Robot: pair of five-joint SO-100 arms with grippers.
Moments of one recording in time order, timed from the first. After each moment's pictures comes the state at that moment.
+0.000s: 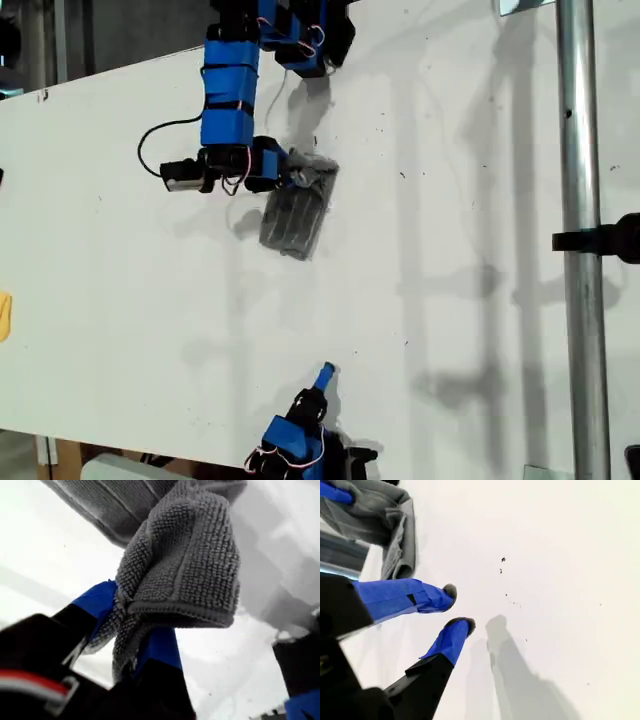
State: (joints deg) arm 0 3.5 198.9 178.5 74.0 -68.2; arm 1 7.4 84.9 82.5 95.4 80.2
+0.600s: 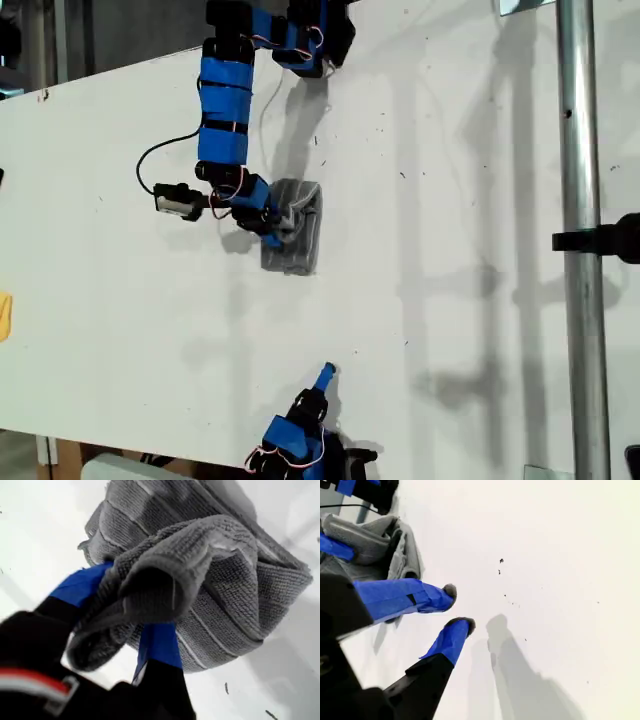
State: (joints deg) arm 0 3.9 198.9 178.5 74.0 -67.3; arm 1 13.4 79.2 84.2 63.5 71.3
